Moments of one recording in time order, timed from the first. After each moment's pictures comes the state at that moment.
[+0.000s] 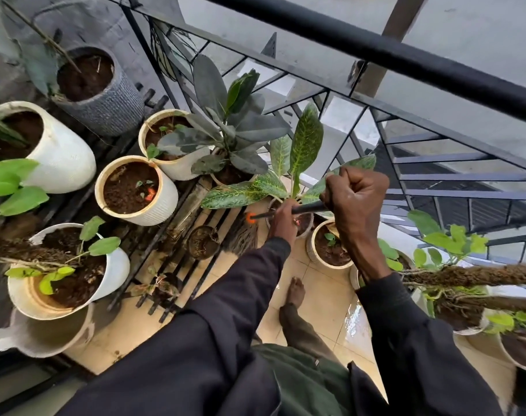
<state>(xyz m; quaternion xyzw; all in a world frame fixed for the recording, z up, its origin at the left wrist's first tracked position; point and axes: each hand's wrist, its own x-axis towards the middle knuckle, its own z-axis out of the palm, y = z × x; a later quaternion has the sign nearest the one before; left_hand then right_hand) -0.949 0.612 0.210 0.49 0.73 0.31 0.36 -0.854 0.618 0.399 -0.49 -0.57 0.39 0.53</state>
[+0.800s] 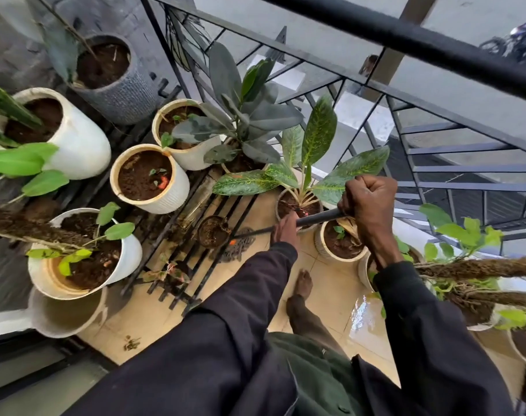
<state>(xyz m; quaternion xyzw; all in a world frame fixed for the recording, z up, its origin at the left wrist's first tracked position) -0.963 0.556 0.188 0.52 0.77 0.12 0.36 -0.833 0.608 0.348 -0.54 -0.51 0.48 0.46</state>
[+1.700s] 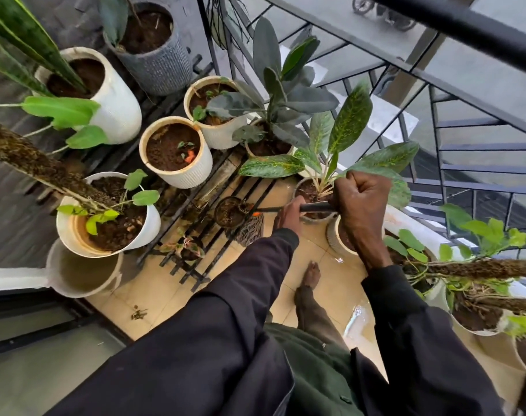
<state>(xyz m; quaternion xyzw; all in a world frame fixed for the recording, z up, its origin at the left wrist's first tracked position) -1.015 0.511 0.196 0.49 0.77 0.23 0.35 -0.913 0.526 0.373 -0.51 -0.59 0.44 0.45</state>
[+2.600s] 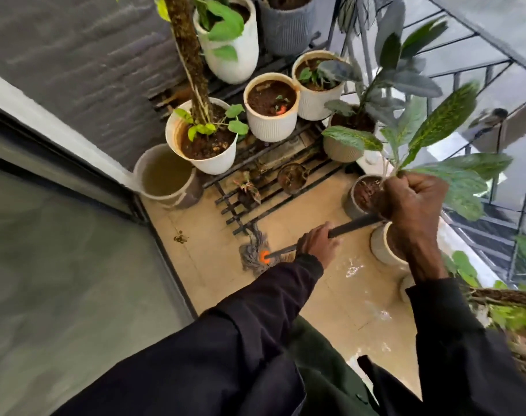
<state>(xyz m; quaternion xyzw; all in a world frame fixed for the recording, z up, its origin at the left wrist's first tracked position) -0.962 0.245 0.229 0.36 0.82 0.26 0.36 -0.884 0.341 0.400 -0.38 -0.65 0.53 0.38</state>
